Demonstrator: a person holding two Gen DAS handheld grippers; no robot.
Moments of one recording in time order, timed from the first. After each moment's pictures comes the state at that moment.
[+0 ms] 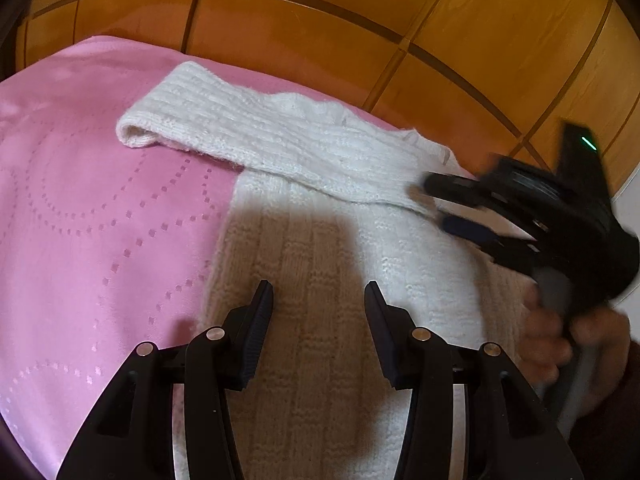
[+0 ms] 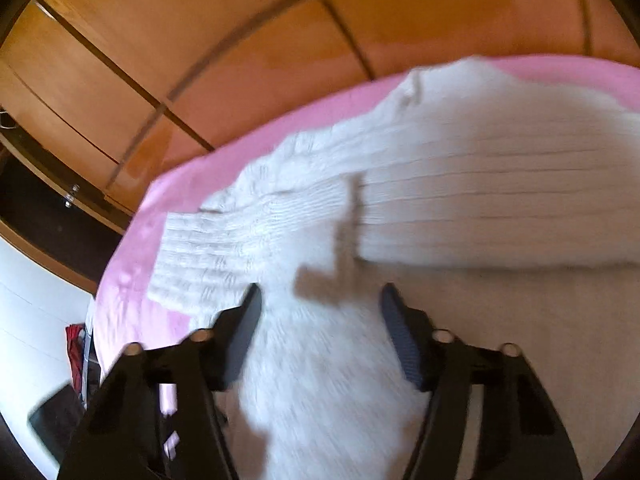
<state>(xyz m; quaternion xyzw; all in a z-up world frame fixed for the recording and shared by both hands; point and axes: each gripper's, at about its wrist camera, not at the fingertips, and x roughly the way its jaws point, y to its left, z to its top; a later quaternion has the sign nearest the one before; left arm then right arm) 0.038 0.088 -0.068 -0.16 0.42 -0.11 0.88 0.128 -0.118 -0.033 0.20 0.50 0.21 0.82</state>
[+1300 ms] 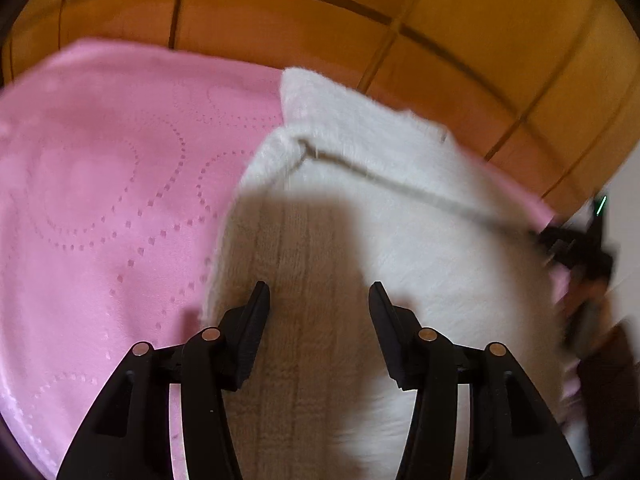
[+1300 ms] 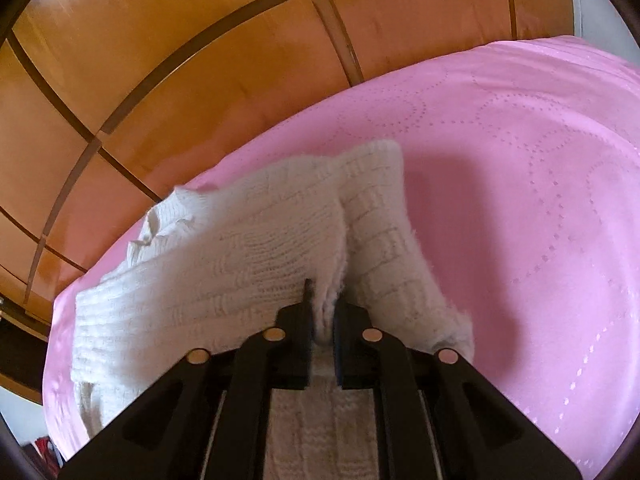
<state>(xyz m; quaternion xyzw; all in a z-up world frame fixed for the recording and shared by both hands) 0.049 0.102 -0.052 -0.16 0.46 -0.13 0.87 0.123 -0.349 -0.035 0.25 0.45 -0.03 0.86</state>
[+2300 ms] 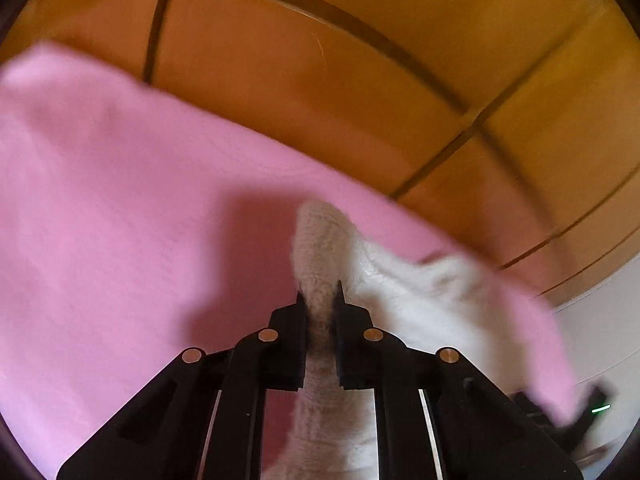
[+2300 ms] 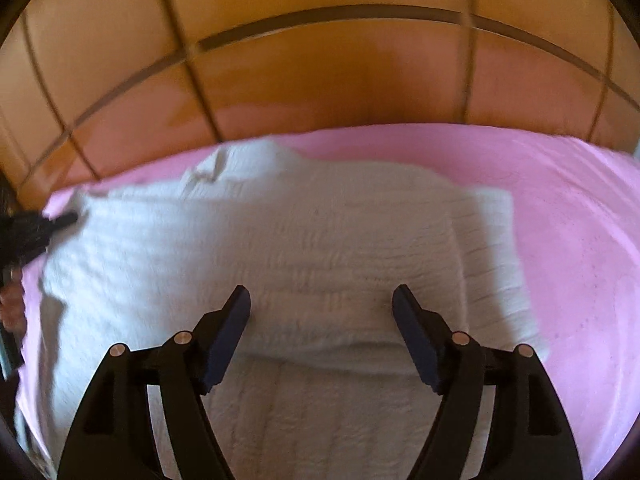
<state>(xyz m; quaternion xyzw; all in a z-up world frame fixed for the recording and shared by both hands) 0.252 0.126 -0.041 -0.19 0.46 -0.10 0.86 0.125 -0.257 -0.030 0.07 0.44 0.06 0.89</state>
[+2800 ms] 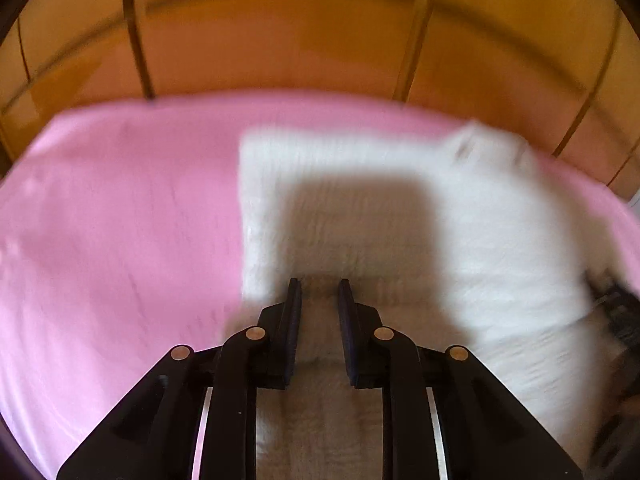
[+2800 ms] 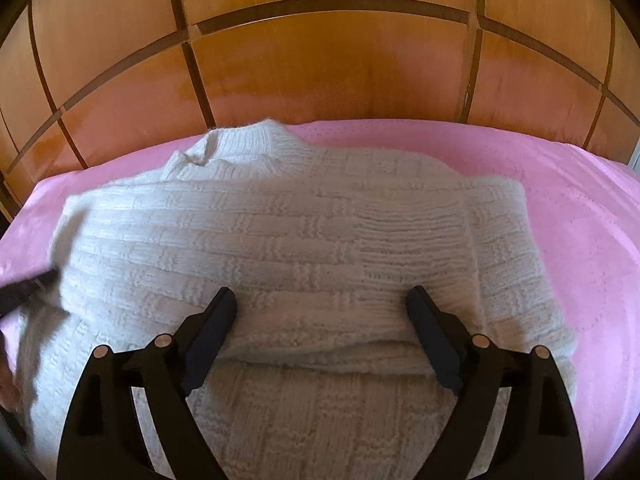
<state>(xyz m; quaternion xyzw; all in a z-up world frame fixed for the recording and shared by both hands) 0.181 0.057 -0.079 -0.02 0.47 -0.05 0.88 0.129 -0.249 -0.051 0.05 0.43 0.03 0.90</state>
